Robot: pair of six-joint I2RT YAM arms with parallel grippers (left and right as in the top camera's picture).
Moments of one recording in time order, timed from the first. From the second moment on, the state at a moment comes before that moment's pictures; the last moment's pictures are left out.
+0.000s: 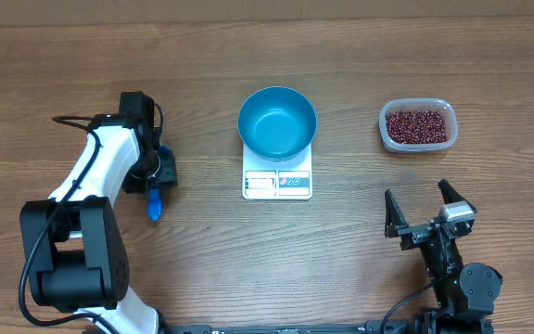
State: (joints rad) left arm 0.03 1.82 1.21 -0.95 -0.05 -0.15; right arm -0.11 0.01 0.02 -0.01 -0.30 -0.01
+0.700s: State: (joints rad) left arm 0.03 1.82 1.21 -0.95 -0.05 -0.15; right arm -0.11 0.01 0.02 -0.01 -0.30 -0.01
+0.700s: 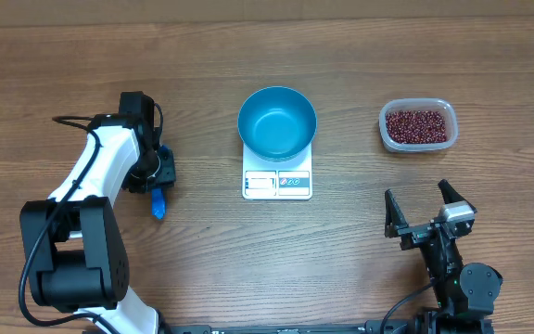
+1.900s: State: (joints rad) left arm 0.03 1.82 1.21 -0.95 -0.05 -0.15; right arm -0.11 0.01 0.02 -0.01 -0.30 -0.01
